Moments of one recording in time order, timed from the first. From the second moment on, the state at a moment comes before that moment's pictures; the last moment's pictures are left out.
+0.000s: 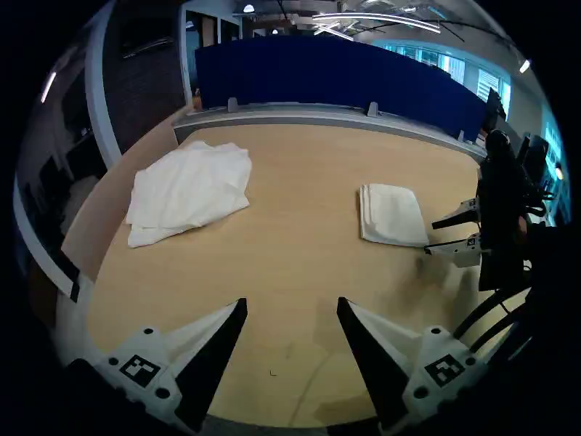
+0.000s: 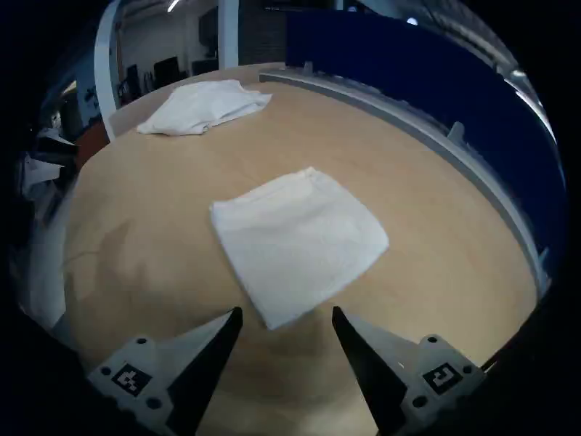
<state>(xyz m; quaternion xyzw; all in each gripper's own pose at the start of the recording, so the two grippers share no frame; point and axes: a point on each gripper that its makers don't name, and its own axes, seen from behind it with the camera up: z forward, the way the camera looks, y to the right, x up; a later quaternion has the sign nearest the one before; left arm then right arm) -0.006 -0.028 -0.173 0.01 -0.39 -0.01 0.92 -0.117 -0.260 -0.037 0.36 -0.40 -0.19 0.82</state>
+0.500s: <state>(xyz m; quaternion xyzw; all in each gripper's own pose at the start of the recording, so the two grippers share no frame) -0.013 -0.029 -0.172 0.01 -0.40 -0.01 0.92 -0.133 -0.263 -0.040 0.34 -0.41 -0.15 0.83</state>
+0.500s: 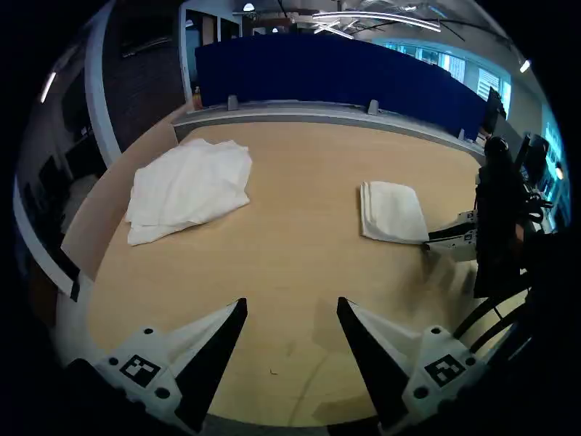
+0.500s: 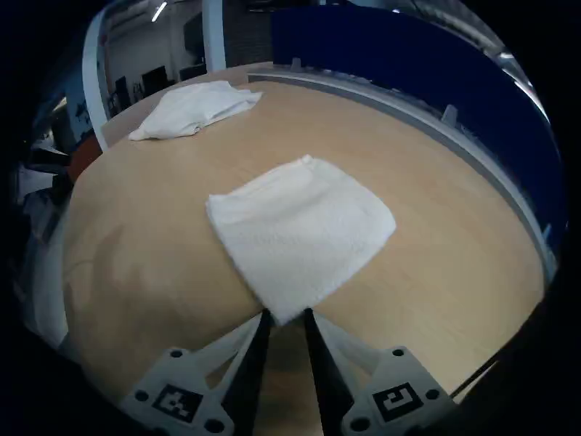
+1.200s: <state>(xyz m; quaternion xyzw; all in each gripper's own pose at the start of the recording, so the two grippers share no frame) -0.003 -0.022 -0.164 0.00 -0.39 -0.01 0.92 -0.088 -0.259 -0.025 0.35 -0.37 -0.16 0.84</state>
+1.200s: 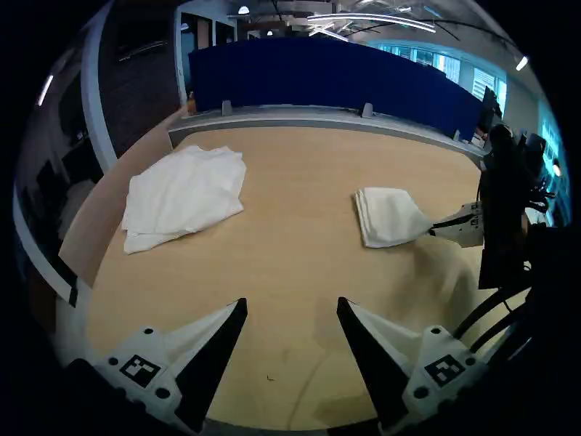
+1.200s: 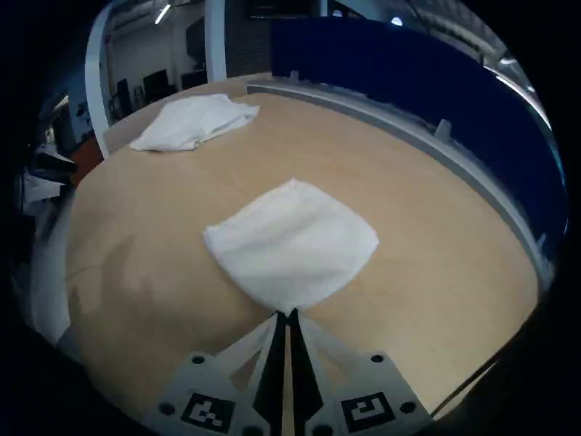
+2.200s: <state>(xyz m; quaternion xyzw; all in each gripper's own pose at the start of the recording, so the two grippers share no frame) 0.051 0.014 -0.136 -0.03 -0.33 0.00 0.94 0.106 -0.208 0.040 0.33 -0.25 -0.17 0.89</state>
